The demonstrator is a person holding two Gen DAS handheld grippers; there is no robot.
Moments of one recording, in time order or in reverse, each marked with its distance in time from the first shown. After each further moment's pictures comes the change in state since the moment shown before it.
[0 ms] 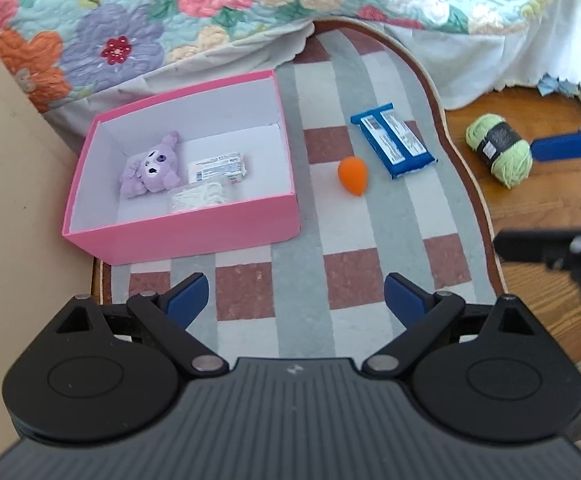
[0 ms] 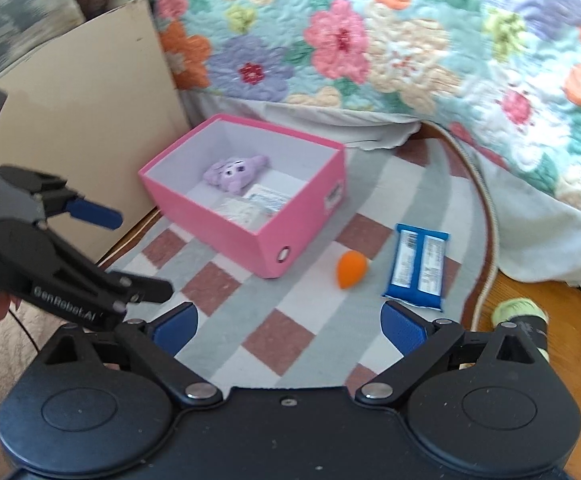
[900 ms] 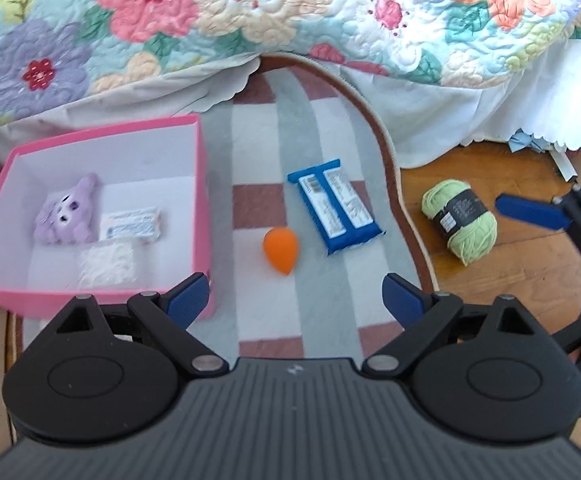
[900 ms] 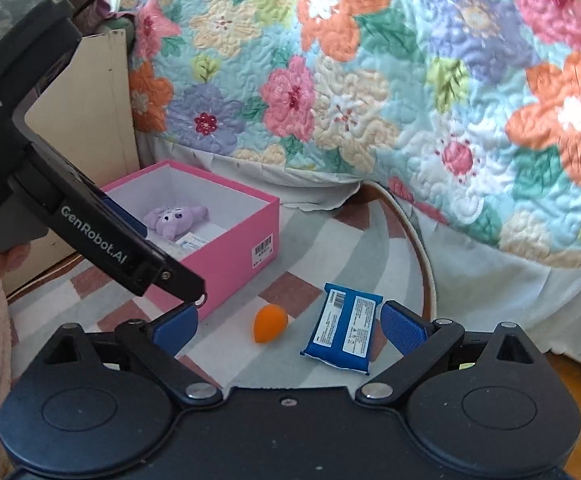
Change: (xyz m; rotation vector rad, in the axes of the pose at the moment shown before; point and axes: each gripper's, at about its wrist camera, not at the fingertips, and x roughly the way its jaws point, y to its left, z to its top) left arm 0.057 -0.035 0.061 -0.071 -0.108 -0.165; right arm 0.026 -0.047 -0.027 -0.100 -0.252 -0.132
